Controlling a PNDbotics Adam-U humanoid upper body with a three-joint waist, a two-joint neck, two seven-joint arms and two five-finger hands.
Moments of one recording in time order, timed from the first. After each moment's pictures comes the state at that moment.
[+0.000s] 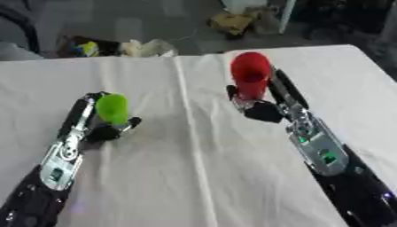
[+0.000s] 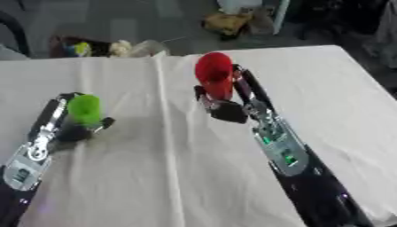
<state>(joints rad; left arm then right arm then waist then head) -0.75 0.21 -0.04 -0.90 -0.57 -0.25 0.09 -0.66 -0.26 0.24 -1.33 0.28 -0.21 -0.04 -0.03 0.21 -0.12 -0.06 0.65</state>
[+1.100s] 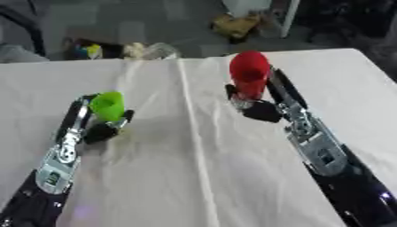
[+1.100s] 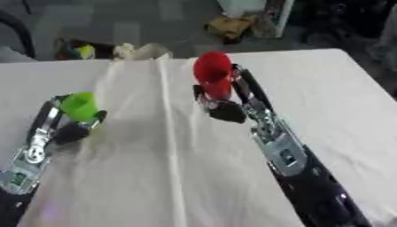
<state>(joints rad) -0.68 0.26 -0.06 -1.05 -0.48 -0.20 0.10 -0.65 -0.26 0.24 -1.36 0.27 -0.21 -0.04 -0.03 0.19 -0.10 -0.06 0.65</state>
